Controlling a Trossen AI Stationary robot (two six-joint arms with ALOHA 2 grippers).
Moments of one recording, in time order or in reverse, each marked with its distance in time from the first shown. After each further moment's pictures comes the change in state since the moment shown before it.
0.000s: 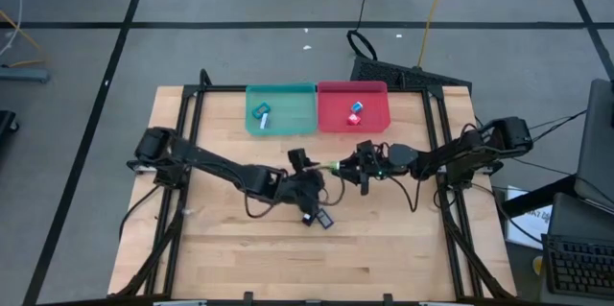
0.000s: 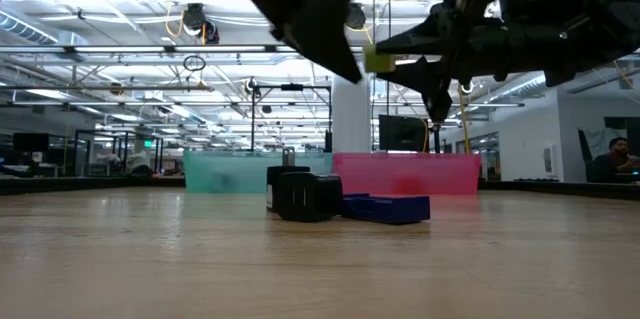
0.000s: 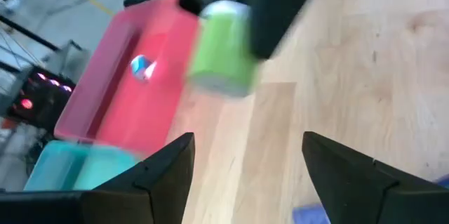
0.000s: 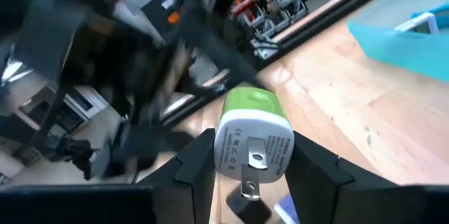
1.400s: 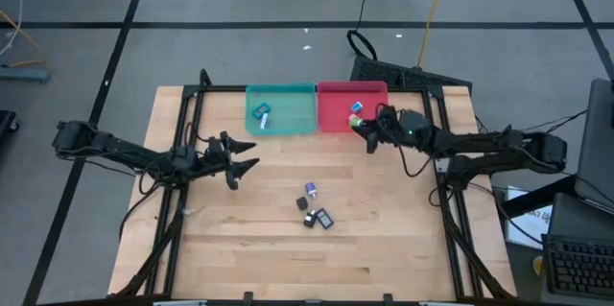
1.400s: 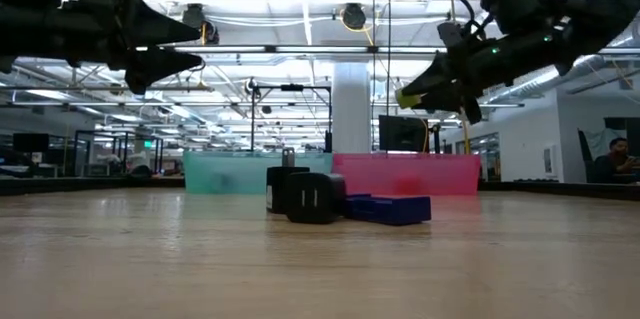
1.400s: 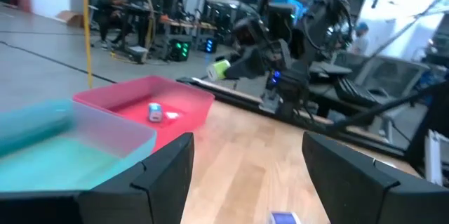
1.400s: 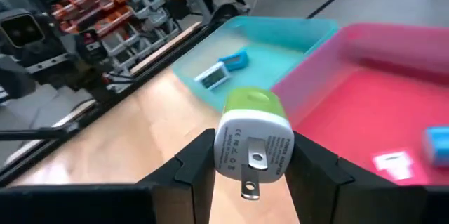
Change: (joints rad) left arm 0.115 -0.997 -1.272 1.138 0.274 -0.202; right arm -0.419 -0.369 -0.011 -0.562 0.026 -0.126
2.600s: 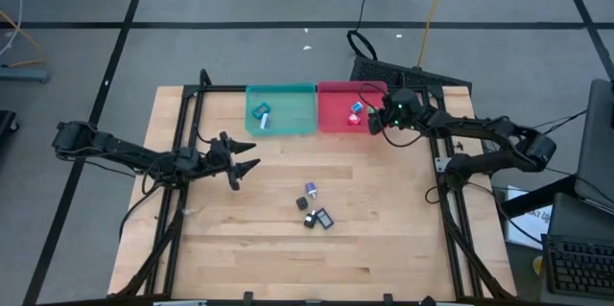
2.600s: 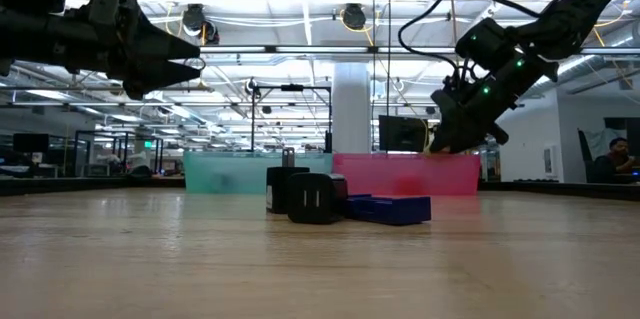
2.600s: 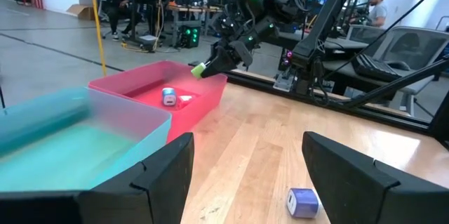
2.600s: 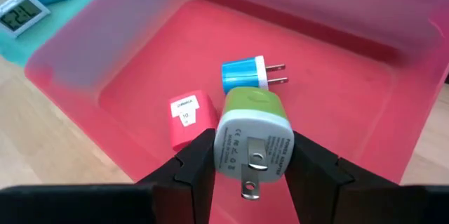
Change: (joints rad) left arm 0.009 -0.001 0.000 -0.078 -0.020 0.035; right arm -0.320 0.141 0.136 -0.412 0.002 -0.177
